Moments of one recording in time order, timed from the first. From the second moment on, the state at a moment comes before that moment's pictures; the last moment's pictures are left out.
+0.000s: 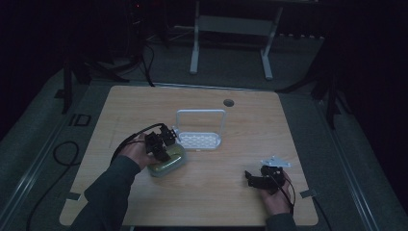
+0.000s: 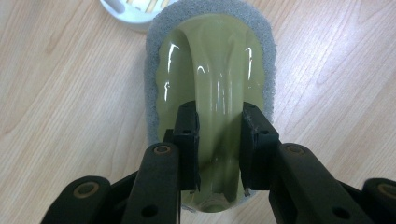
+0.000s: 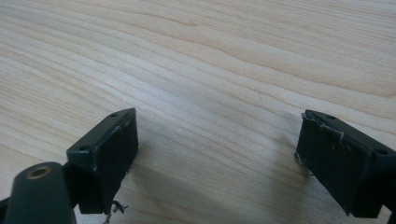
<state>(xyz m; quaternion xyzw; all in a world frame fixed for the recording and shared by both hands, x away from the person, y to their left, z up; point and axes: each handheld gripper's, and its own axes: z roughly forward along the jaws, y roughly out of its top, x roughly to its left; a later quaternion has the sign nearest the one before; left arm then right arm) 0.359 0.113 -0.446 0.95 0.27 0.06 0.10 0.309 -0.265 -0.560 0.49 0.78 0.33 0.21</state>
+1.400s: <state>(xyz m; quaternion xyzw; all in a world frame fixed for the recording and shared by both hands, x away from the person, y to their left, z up) 0.370 0.087 -0.427 0.97 0.19 0.09 0.12 0.309 -0.265 -0.560 0.49 0.78 0.33 0.21</state>
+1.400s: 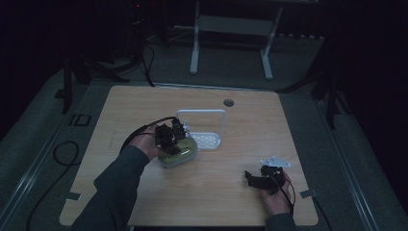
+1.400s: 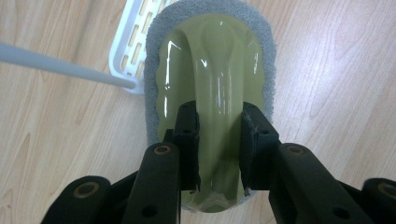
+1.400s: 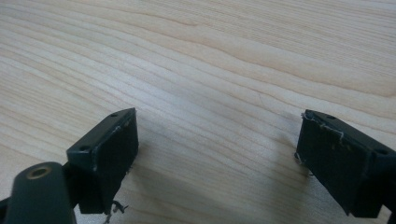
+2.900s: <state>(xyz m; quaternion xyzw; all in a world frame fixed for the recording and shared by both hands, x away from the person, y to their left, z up) 0.385 0.054 -0.424 0.97 0.13 0.12 0.15 0.309 -0.265 -0.560 0.49 0.78 0.33 0.21</state>
